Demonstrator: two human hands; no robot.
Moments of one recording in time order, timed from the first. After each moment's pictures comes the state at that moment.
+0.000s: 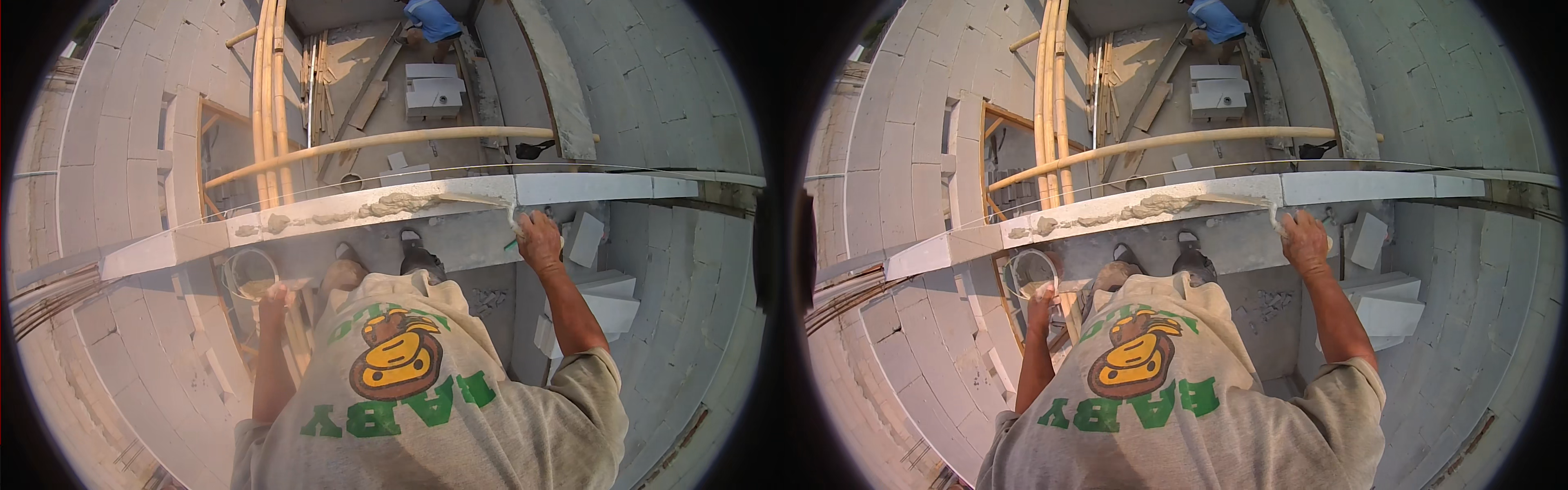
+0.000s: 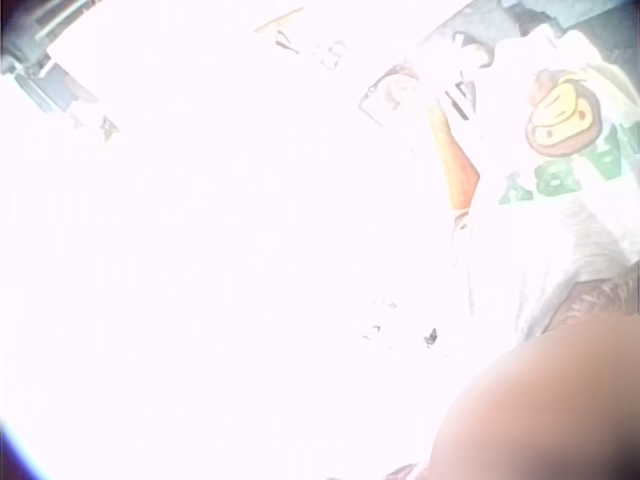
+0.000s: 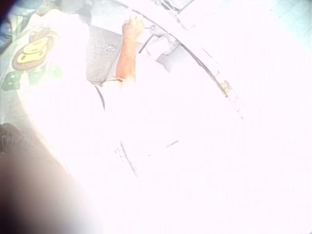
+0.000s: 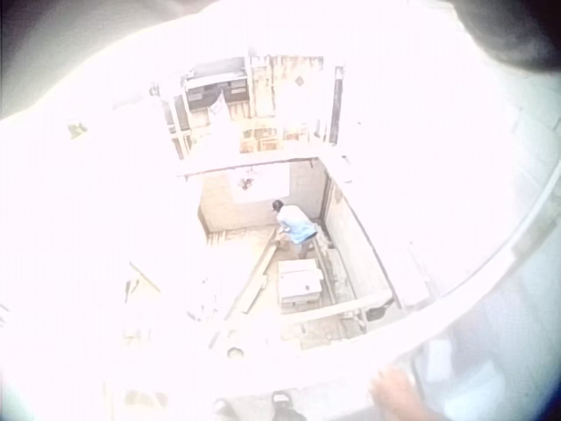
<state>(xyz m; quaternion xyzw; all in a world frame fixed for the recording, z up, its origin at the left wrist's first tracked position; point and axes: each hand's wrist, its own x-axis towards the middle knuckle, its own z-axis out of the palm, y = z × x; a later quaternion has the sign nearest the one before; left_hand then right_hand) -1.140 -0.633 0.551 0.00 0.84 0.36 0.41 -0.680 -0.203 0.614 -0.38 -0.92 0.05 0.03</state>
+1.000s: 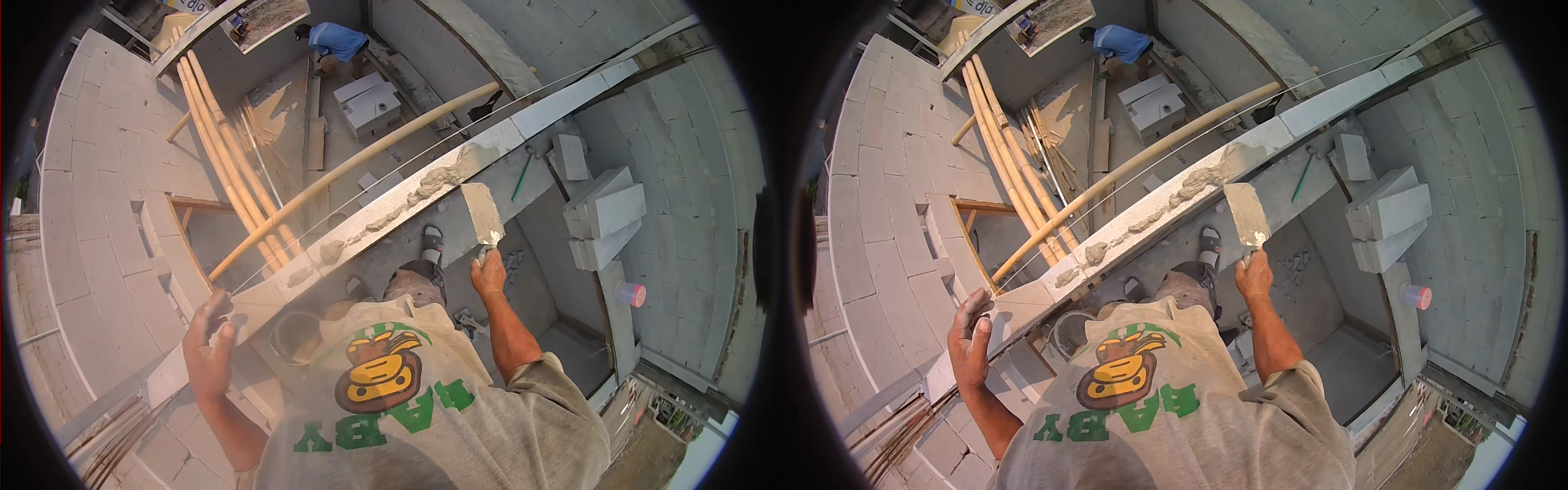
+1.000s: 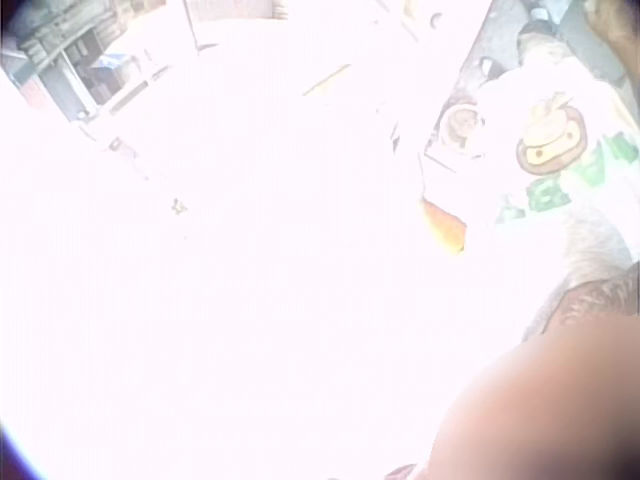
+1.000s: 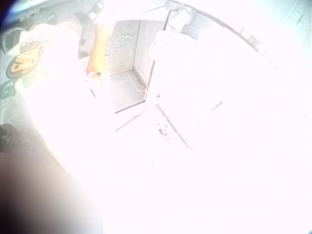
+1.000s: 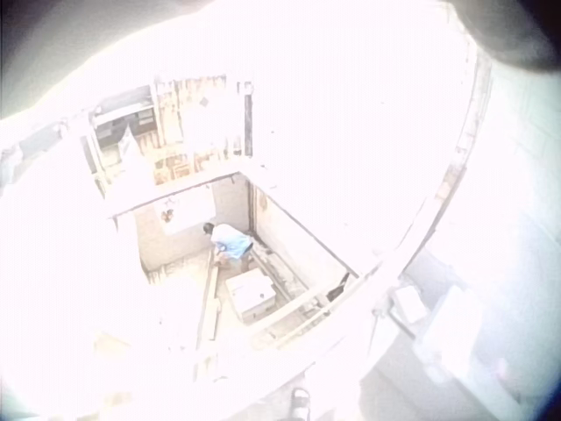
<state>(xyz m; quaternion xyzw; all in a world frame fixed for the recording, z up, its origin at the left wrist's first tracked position) -1.342 -0.539 0.831 0.48 0.73 0.32 0.36 -0.873 -0.497 0.531 -0.78 -0.59 0.17 0.11</state>
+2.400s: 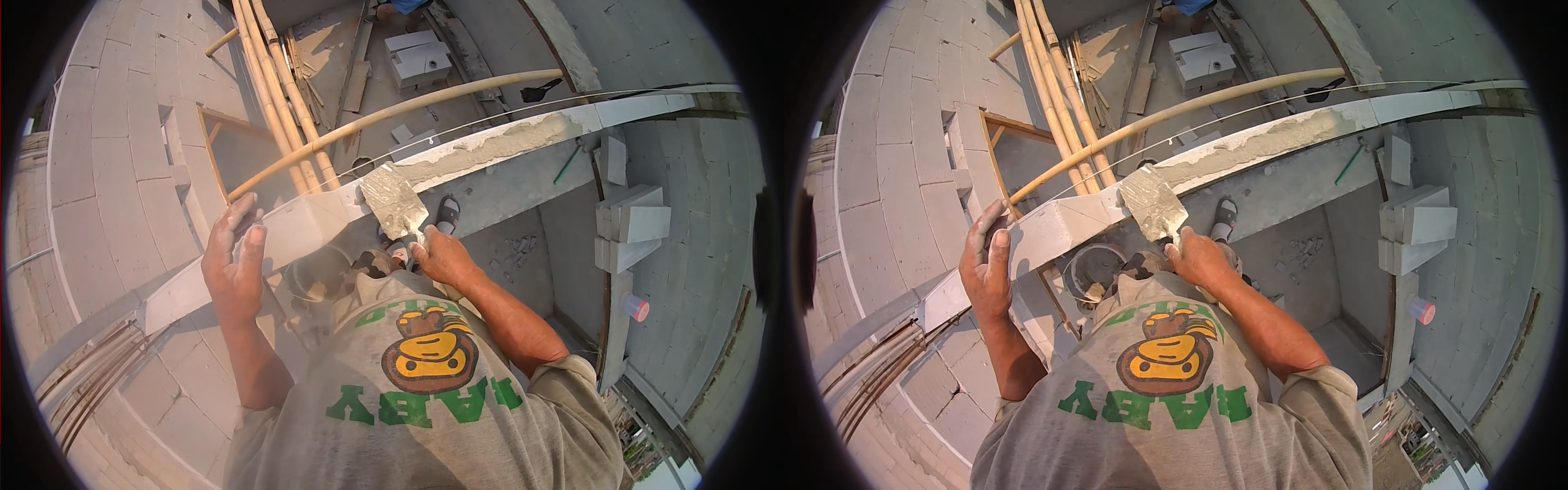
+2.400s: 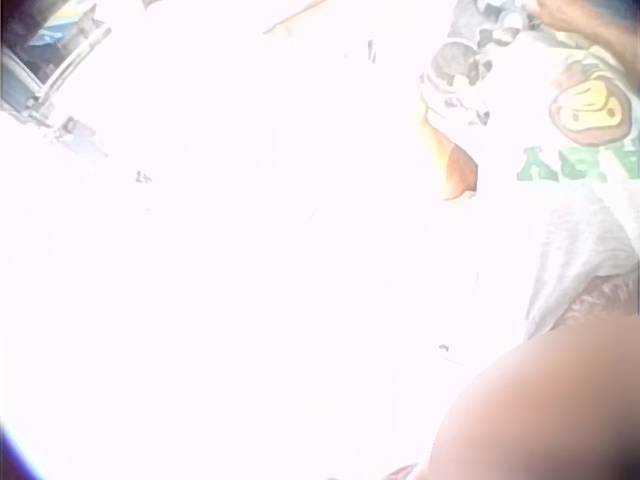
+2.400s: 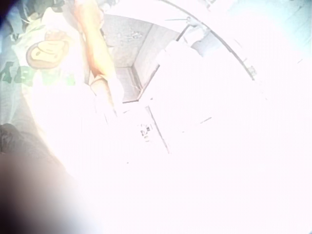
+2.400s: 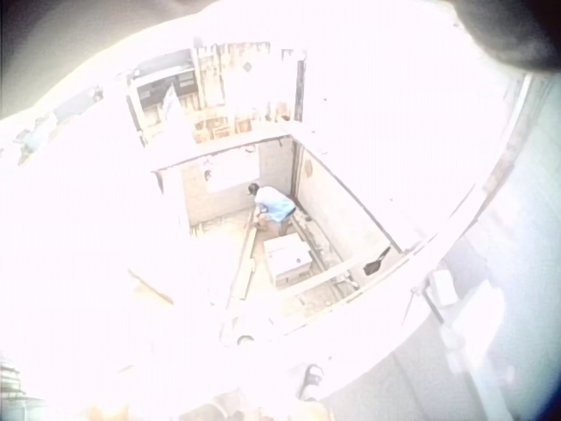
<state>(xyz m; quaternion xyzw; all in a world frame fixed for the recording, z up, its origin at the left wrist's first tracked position) -1.416 -0.584 0.790 0.47 0.75 0.41 0.24 -1.132 -0.536 0.633 -0.54 -0.70 0.45 -0.09</state>
